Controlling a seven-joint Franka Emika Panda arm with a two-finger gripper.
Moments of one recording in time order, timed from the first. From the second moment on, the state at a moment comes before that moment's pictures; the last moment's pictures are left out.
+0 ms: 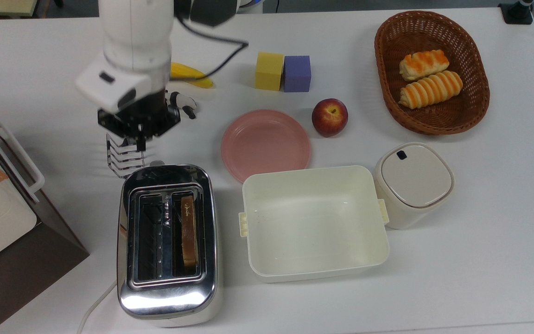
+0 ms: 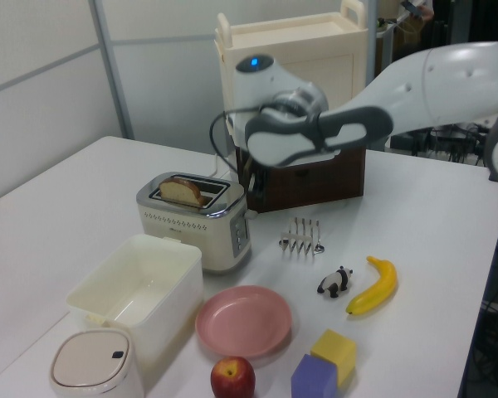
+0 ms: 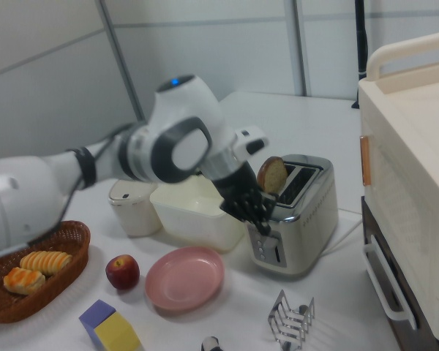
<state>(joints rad) -0.21 0.38 0.13 -1.47 -0.28 2.04 -0.21</state>
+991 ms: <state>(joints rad) -0.21 0.09 0.13 -1.42 -0.01 1.67 -0.13</state>
